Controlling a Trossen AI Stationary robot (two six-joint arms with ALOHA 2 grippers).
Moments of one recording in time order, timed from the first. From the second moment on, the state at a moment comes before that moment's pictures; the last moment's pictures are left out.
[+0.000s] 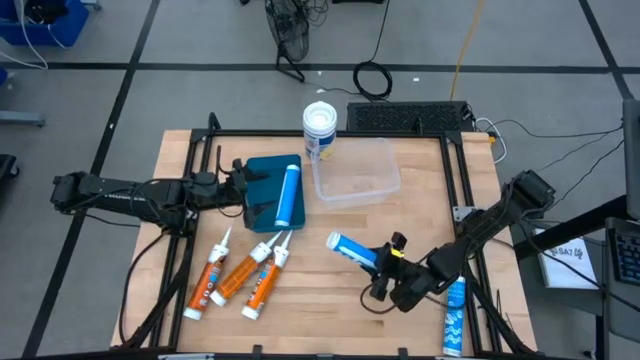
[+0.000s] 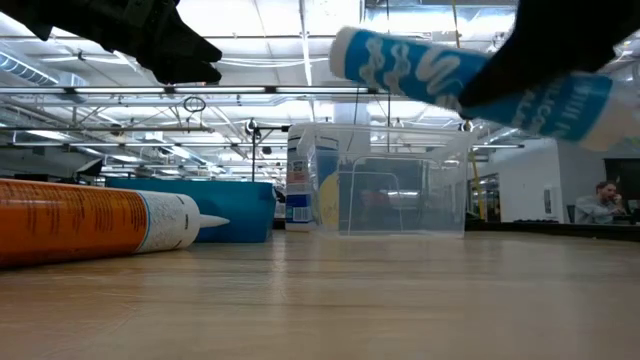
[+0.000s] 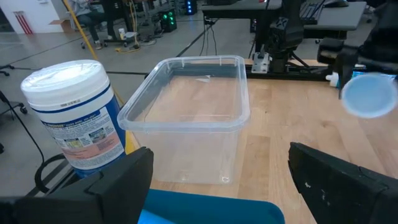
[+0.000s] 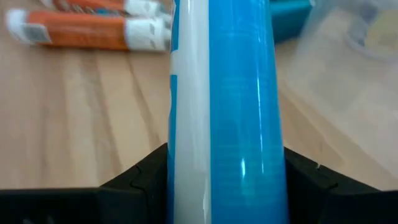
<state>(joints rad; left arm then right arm) 0.01 0.79 0.49 0.08 -0.26 0.02 0.67 1.54 0.86 -0.29 0.86 0.77</state>
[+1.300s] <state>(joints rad) 0.01 0.79 0.49 0.08 -0.26 0.02 -0.06 1.12 0.31 0.71 0.07 -0.08</state>
